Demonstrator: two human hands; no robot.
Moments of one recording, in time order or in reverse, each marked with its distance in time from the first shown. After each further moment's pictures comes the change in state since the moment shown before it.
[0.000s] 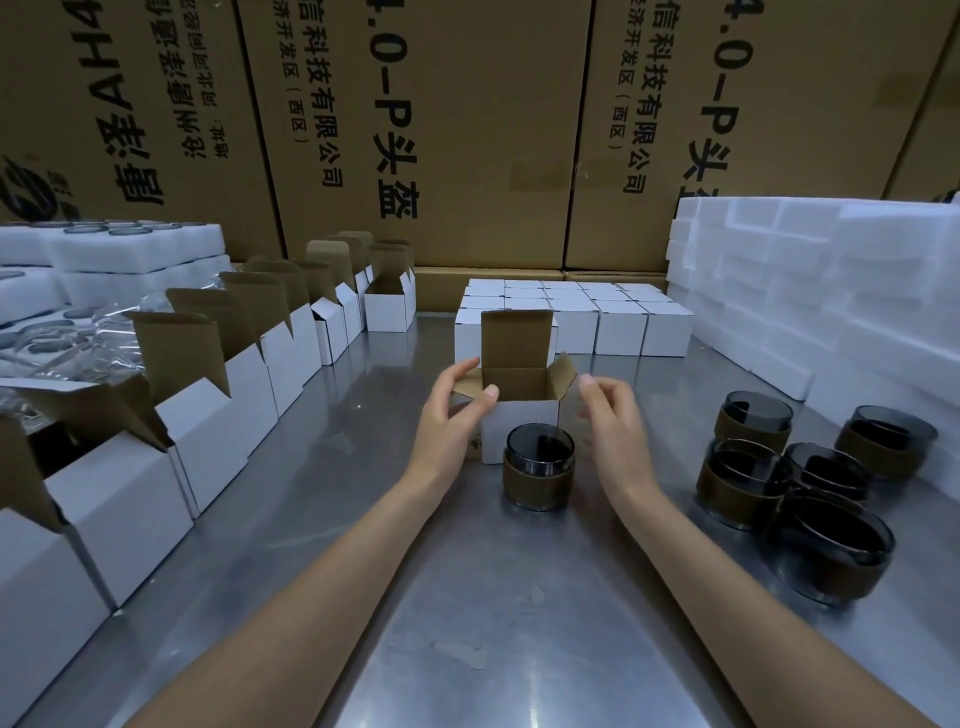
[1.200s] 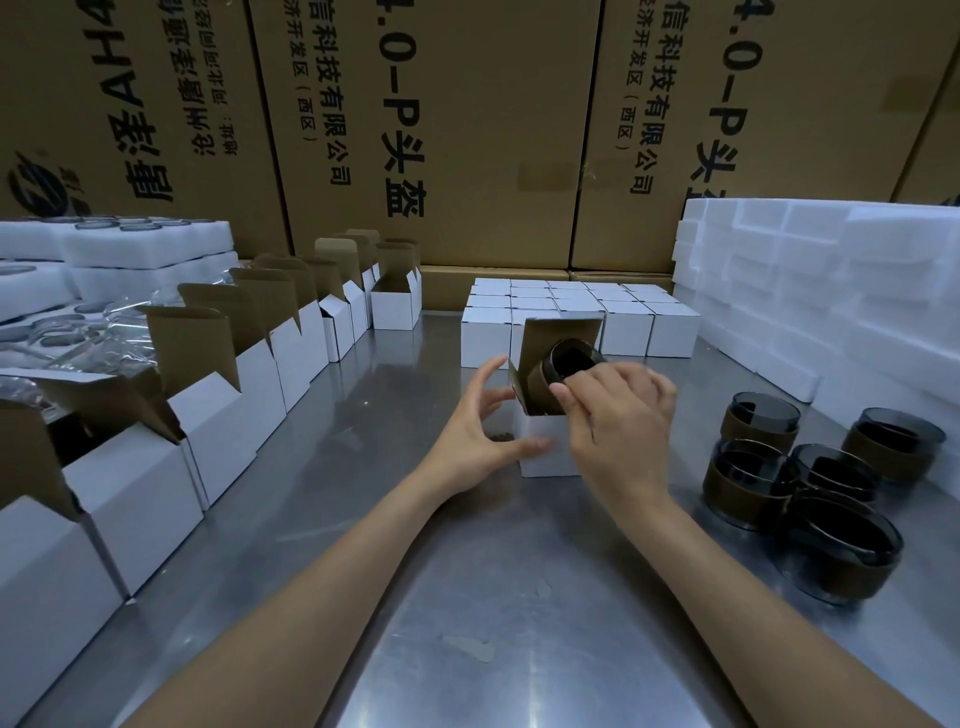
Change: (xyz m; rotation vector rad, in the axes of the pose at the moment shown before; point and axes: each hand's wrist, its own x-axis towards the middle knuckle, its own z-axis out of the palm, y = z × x) left_hand -0.001 -0.011 -0.001 0.134 -0.313 -0.015; right_hand -0.014 -0.010 -0.001 -0.841 0.239 -0.852
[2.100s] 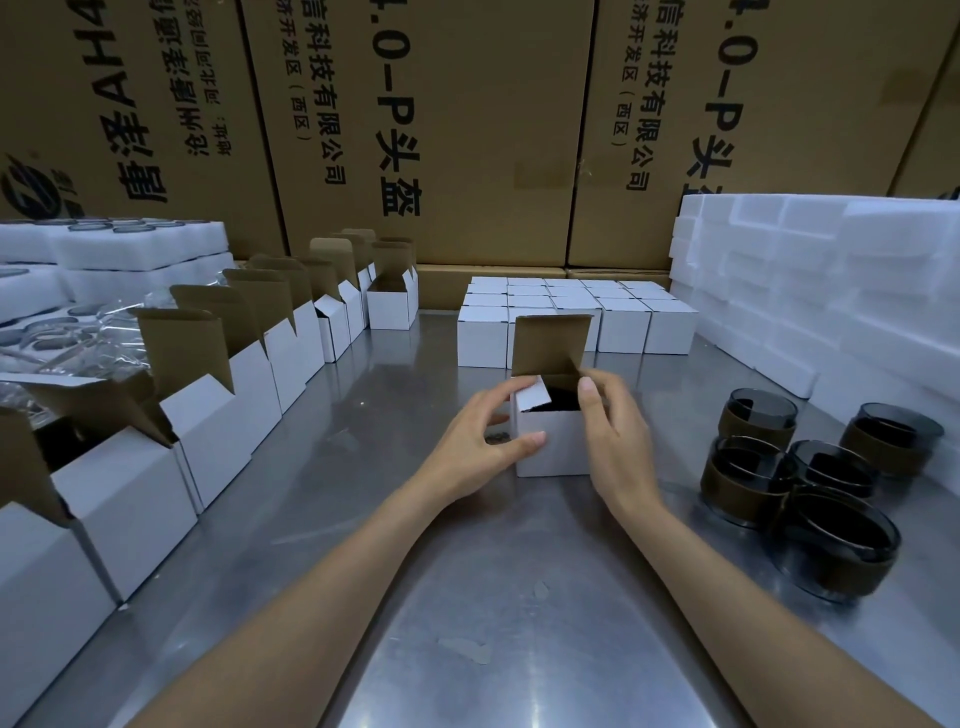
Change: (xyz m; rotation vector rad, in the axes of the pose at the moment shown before) left_hand -0.003 0.005 0.004 0.107 -0.060 0.073; right_hand -0.010 0.014 0.016 0.601 -0.262 0.615
